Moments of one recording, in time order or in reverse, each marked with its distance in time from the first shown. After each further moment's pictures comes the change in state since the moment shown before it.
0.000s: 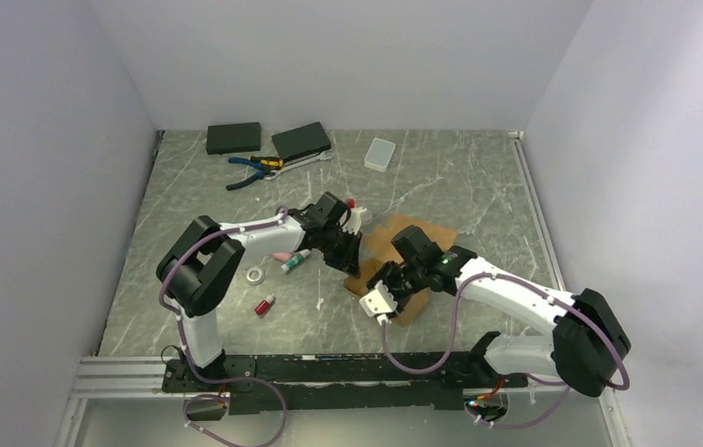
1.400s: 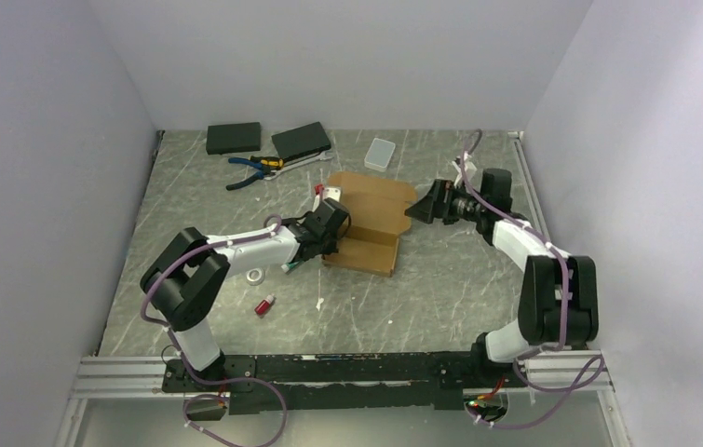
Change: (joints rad) left arm -0.060 -0.114 -0.087 0.070 -0.873 -0.202; right arm -0.799 0.226 0.129 0.541 -0.336 1.746
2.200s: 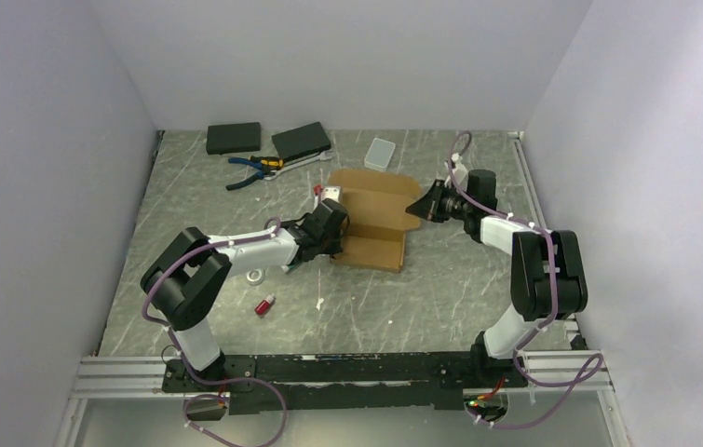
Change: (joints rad) left arm 0.004 0.005 -0.032 0.116 0.073 -0.060; right arm 0.075 0.205 0.037 0.193 0.109 0.134
